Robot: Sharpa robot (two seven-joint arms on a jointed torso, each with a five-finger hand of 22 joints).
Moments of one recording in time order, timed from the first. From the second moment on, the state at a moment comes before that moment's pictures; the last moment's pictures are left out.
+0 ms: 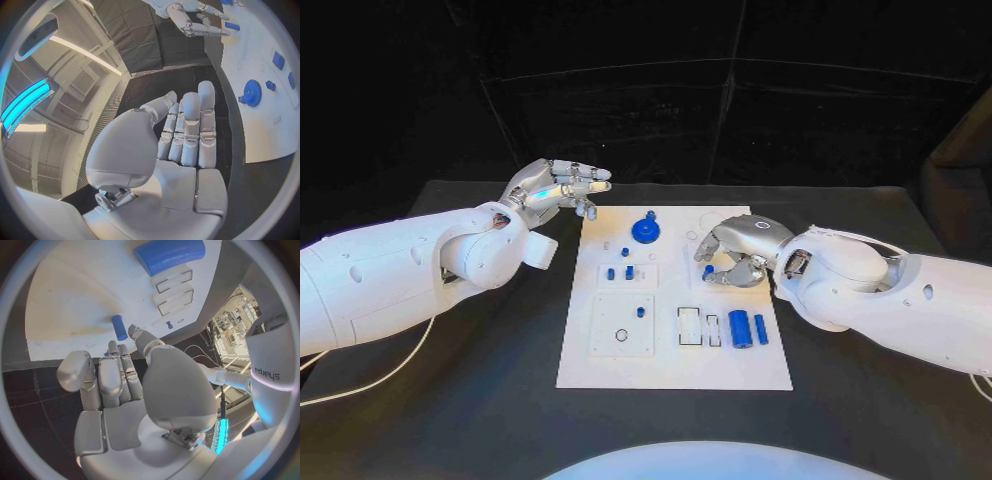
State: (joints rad) left arm 1.28 -0.83 -0.15 1.40 -0.06 -0.12 0.44; left_hand 1.31 -0.08 0.45 -0.13 0.05 1.03 0.17 0.17 0.07 1.06 0.10 0.30 0.07 1.21 0.01 0.98 0.50 0.17 1.20 0.11 0.62 0.73; right arm 1.17 -0.89 -0.07 1.67 -1.68 -0.26 -0.16; right_hand 1.33 -0.15 0.34 -0.06 0.17 0.99 0.16 0.07 0.07 1.06 0.10 0.15 0.07 1.47 0.01 1.25 1.10 0.09 1.38 0.11 1.25 1.01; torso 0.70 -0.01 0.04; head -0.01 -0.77
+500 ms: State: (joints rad) left arm 1.28 -0.83 -0.15 1.40 -0.06 -0.12 0.44; left_hand 1.31 -0.07 0.45 -0.13 0.05 1.03 0.17 0.17 0.07 1.06 0.10 0.30 0.07 1.21 0.01 0.98 0.50 0.17 1.20 0.11 0.62 0.73; right arm 1.17 -0.87 -0.07 1.66 -1.70 -0.20 -0.18; right_hand 1.35 -0.13 0.40 -0.07 0.16 1.07 0.15 0.08 0.07 1.15 0.08 0.16 0.07 1.47 0.00 1.27 1.12 0.09 1.39 0.10 1.27 1.04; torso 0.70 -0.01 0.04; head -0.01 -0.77
